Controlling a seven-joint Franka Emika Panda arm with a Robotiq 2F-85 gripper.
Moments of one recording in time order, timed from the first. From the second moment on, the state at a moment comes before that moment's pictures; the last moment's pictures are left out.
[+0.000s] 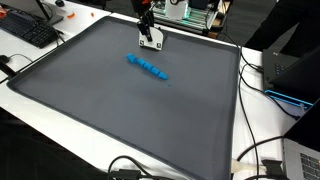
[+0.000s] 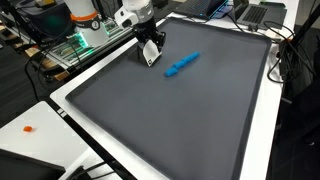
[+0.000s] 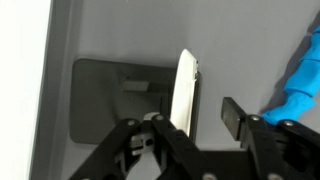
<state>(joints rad) 0.00 0.01 -0.01 -2.62 0.53 2.55 0.87</state>
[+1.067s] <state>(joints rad) -0.01 -0.28 0.05 -2.50 0.02 2.21 0.80</state>
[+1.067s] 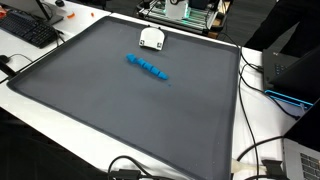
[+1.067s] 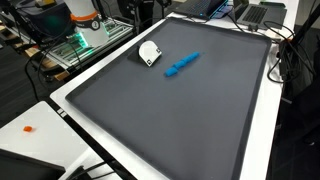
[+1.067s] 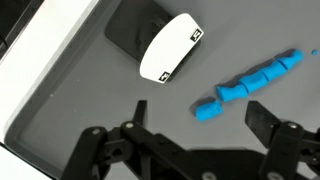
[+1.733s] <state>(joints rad) 0.03 -0.28 0.09 -2.39 0.01 2.15 0.35</state>
